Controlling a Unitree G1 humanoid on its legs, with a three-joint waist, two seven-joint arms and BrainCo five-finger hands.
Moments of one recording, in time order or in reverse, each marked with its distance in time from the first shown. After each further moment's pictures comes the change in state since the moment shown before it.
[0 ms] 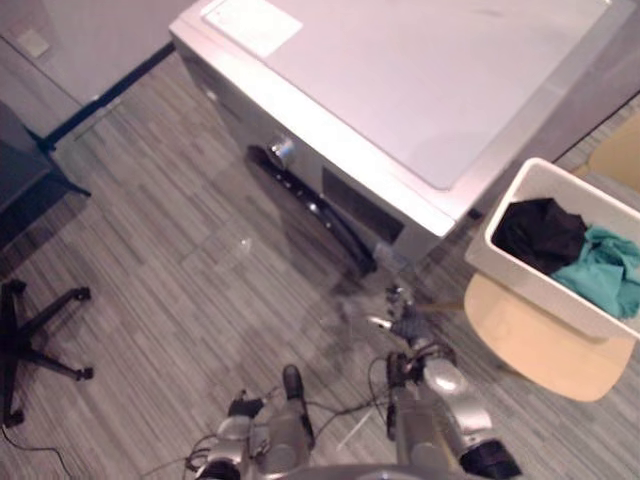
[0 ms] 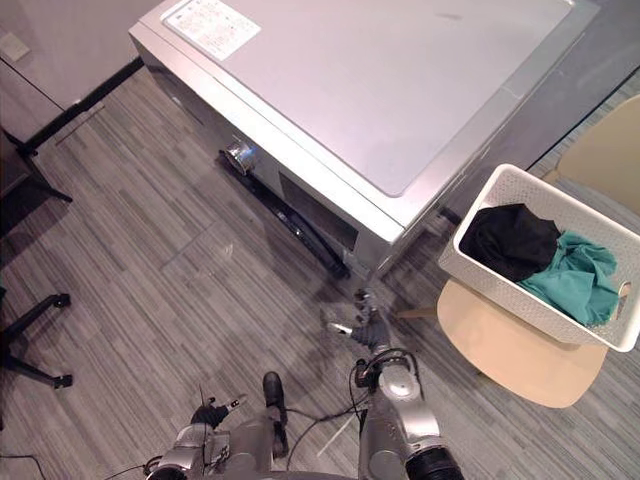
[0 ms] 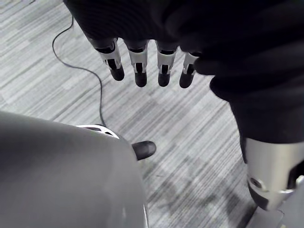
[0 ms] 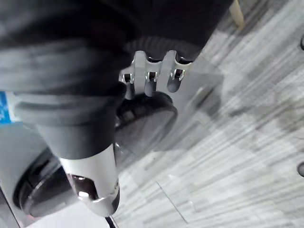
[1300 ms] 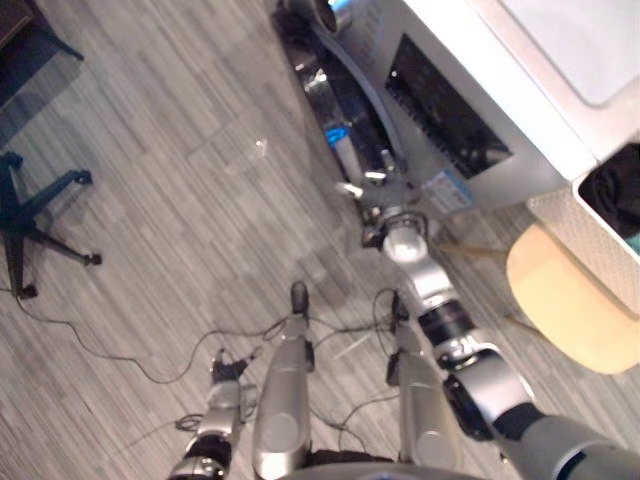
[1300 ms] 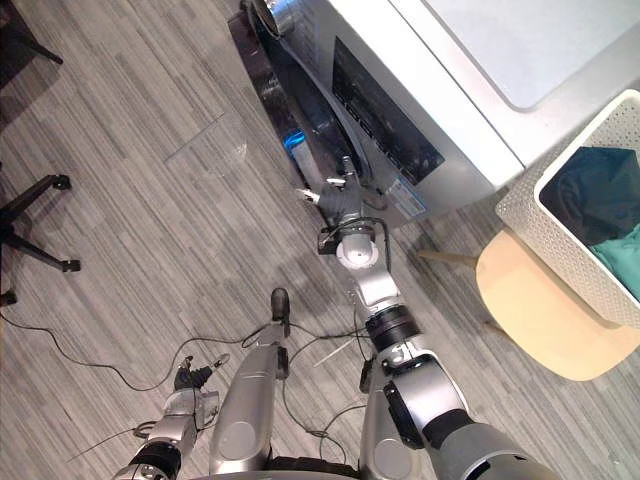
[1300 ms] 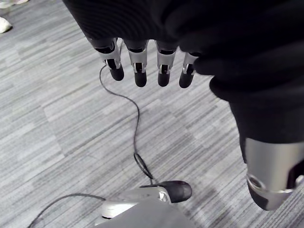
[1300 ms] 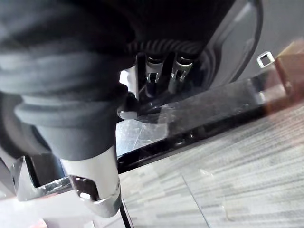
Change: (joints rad) left arm -0.052 0.063 -0.040 -0.149 -0.088 -0.023 0.127; right arm -0.743 0.075 0.013 0.250 -0.024 0.016 -0.233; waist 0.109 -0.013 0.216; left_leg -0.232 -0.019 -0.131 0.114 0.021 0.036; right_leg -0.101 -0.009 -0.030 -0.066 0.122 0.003
